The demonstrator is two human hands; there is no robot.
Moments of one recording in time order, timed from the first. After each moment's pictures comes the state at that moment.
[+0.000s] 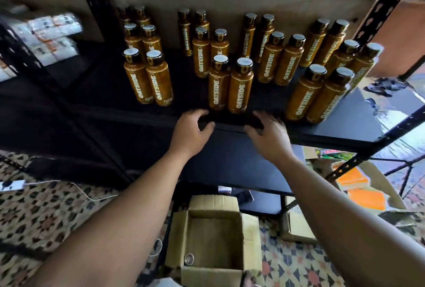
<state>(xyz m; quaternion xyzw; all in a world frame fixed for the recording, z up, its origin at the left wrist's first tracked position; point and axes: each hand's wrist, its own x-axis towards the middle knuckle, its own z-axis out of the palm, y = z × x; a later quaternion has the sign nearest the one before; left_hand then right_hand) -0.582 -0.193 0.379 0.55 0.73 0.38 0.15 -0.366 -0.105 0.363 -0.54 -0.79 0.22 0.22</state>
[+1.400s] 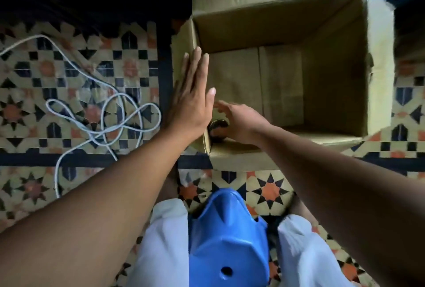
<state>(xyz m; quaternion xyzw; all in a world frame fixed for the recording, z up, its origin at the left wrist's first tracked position) -0.637 -0.376 -0.358 0.64 0.72 0.12 0.24 -0.484 -0.343 -0.390 -0.45 -0.72 0.49 -0.18</state>
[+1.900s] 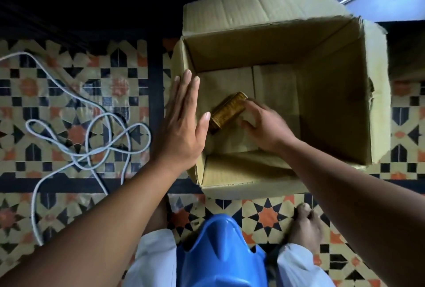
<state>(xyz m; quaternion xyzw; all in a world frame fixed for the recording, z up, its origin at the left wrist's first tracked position) -0.639 -0.378 -0.380 0.64 0.70 0.20 0.23 -0.420 -0.306 -0.436 -0.54 -0.72 0.43 -0.07</state>
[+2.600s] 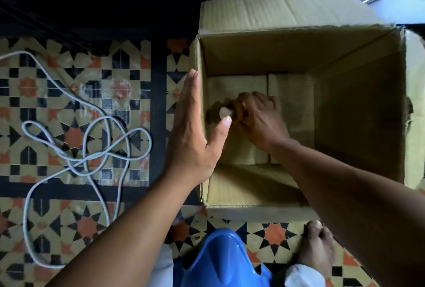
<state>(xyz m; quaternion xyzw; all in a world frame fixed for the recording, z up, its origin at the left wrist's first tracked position) -0.619 -0.373 -0.378 0.55 0.72 0.30 0.30 -0.446 -0.289 -0.484 -0.48 -0.83 0.29 -0.04</state>
